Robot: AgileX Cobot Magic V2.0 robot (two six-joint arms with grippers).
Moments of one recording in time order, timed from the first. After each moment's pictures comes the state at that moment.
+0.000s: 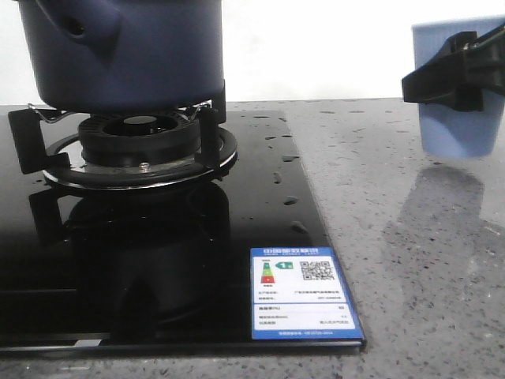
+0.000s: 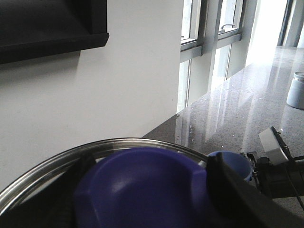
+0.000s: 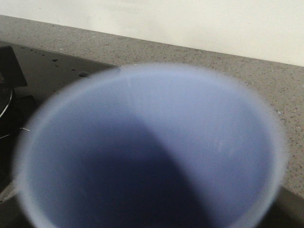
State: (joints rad) left arm -0.12 1.19 -1.17 -1.45 0.82 1.48; right arm 0.02 1.33 -0.53 -0.66 -0.52 0.48
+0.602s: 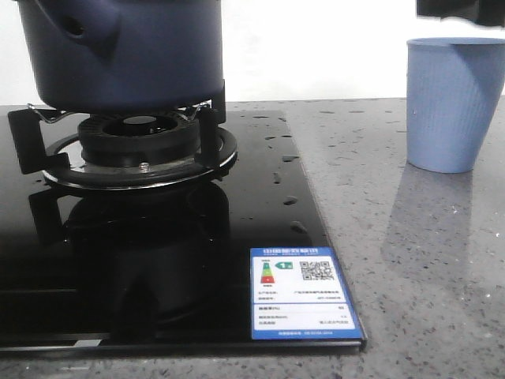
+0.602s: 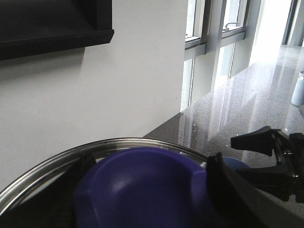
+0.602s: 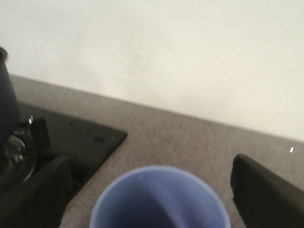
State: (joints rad) left arm -0.12 1.21 -1.17 -1.45 0.81 1.48; right arm 0.02 1.12 -0.53 -0.66 -0.53 0.50
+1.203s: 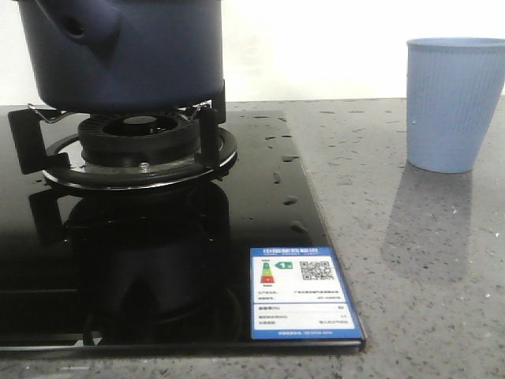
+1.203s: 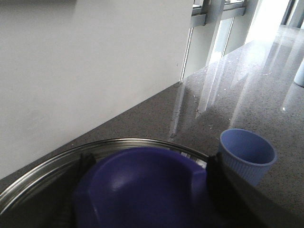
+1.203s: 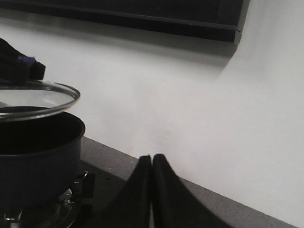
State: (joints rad) left arm -0.18 1.42 -1.17 -1.51 0.78 1.57; right arm 0.02 0.78 -0.53 -0.98 -0.52 0.78
